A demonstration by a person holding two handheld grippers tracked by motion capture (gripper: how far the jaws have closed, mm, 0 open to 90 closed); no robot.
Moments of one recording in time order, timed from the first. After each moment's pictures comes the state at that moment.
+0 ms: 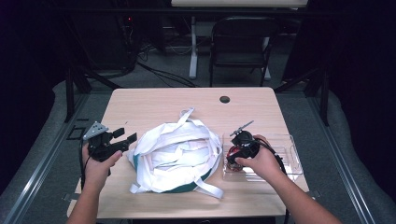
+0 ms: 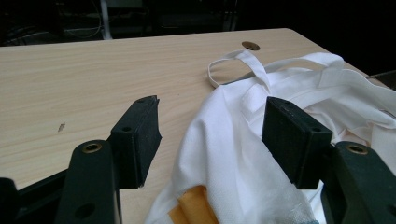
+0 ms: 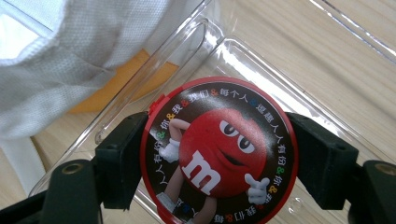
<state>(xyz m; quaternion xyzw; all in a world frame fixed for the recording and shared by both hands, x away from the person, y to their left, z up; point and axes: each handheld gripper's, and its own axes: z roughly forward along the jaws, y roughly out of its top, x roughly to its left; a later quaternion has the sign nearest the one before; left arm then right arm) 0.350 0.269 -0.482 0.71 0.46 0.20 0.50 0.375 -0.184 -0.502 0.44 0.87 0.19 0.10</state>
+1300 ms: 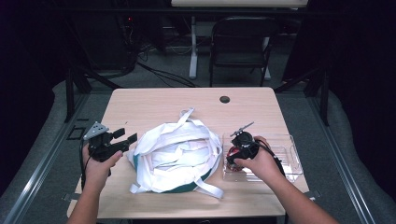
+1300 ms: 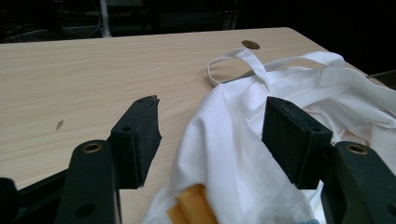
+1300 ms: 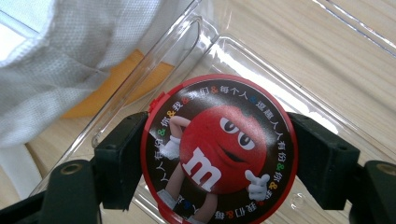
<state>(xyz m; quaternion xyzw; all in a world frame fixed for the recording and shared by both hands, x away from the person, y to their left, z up) 0.350 0.267 -0.483 0.71 0.47 0.19 0.50 0.372 -0.183 -0.504 0.47 0.86 0.19 0.11</state>
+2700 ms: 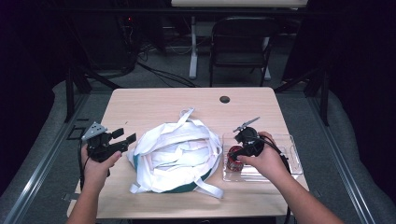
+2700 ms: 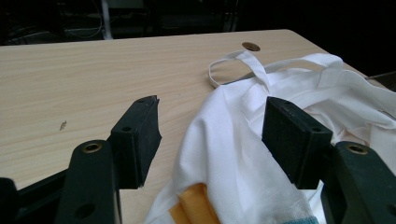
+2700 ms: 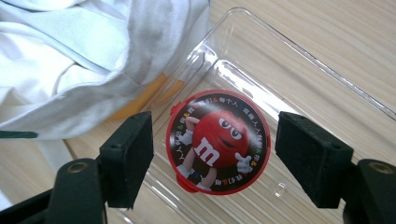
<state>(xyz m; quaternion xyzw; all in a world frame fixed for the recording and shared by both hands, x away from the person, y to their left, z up) 0.347 0.270 -0.481 0.71 0.46 0.20 0.50 0.360 -0.186 -0.466 0.45 0.86 0.22 0.12</state>
